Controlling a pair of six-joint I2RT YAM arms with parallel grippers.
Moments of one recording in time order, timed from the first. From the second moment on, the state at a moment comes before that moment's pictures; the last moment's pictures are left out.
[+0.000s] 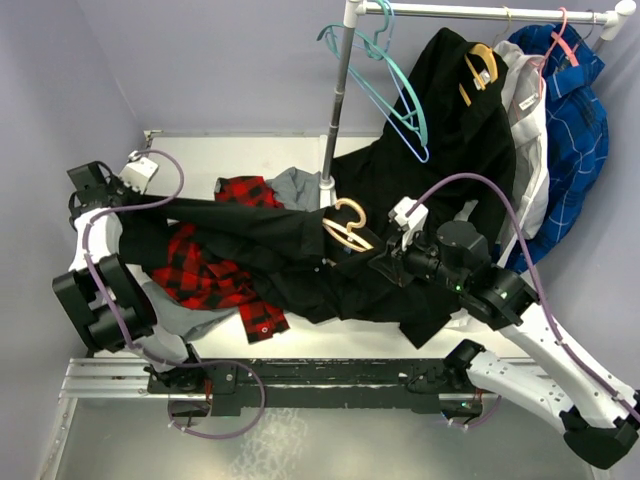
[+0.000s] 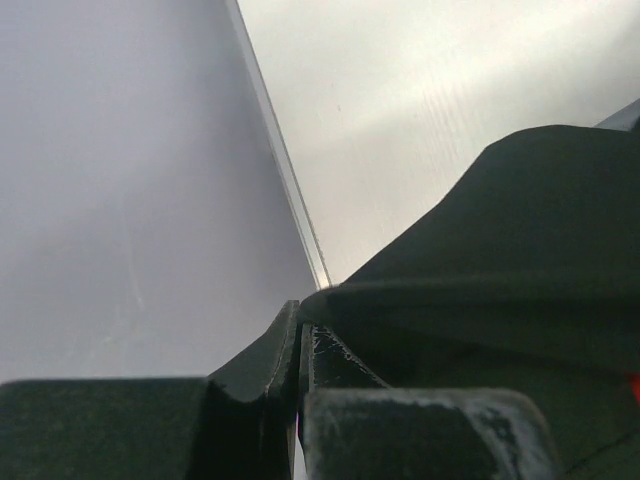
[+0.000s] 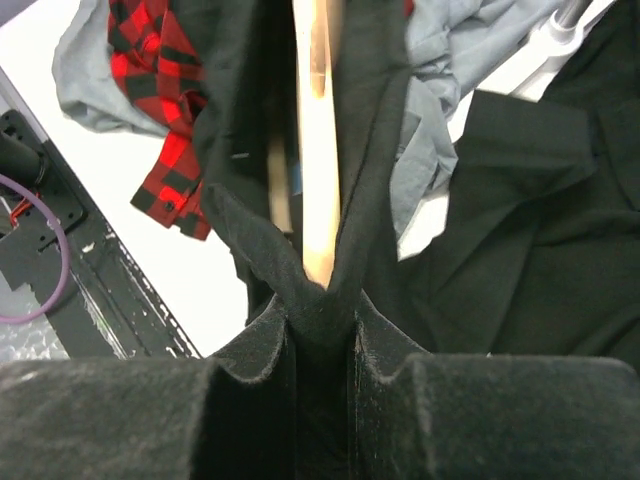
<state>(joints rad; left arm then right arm) 0.48 1.53 1.14 -0.31 0.24 0.90 0.70 0.78 0.92 -0.55 -0.17 0.05</state>
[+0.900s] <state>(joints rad) 0.08 1.26 1.59 -0.88 0.90 0.68 0.69 0.71 1.08 -0.81 0.11 0.13</state>
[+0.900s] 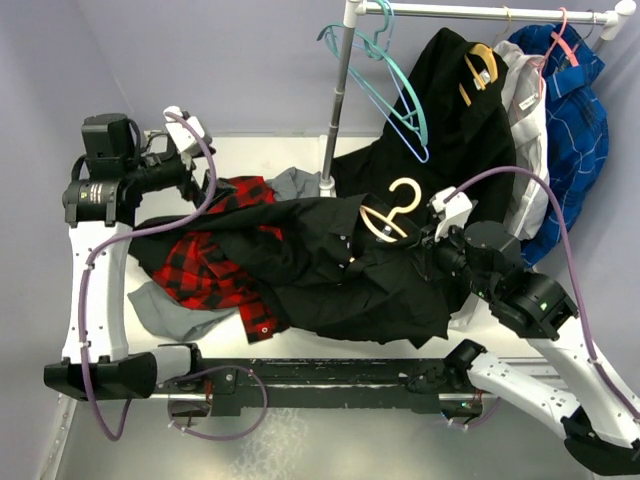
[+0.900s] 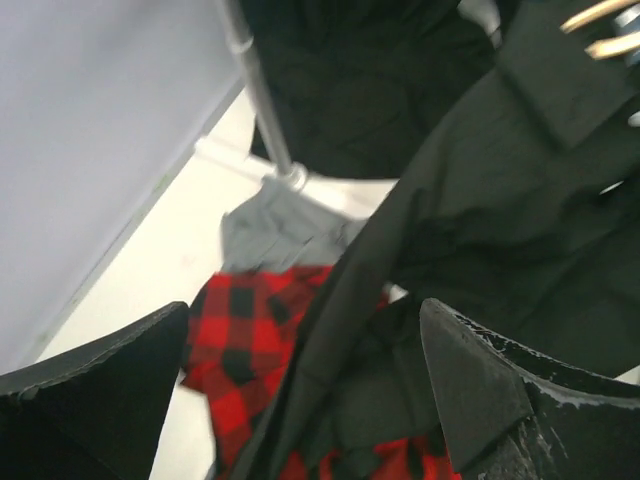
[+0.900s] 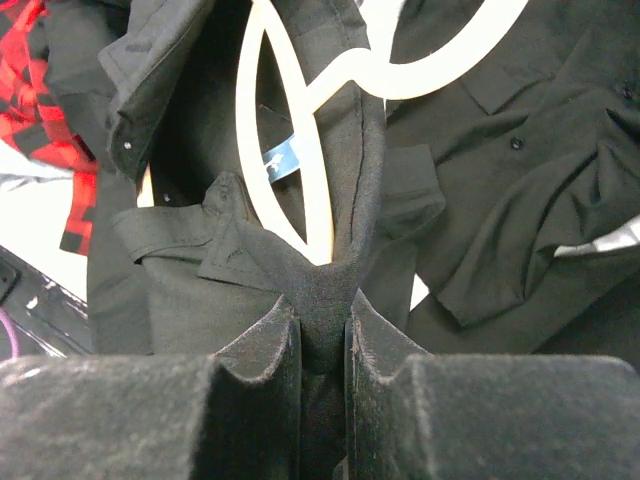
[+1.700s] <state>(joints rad) -0.88 1.63 1.72 -0.71 0.26 0.32 0.69 0.71 1.04 -0.82 0.17 0.39</state>
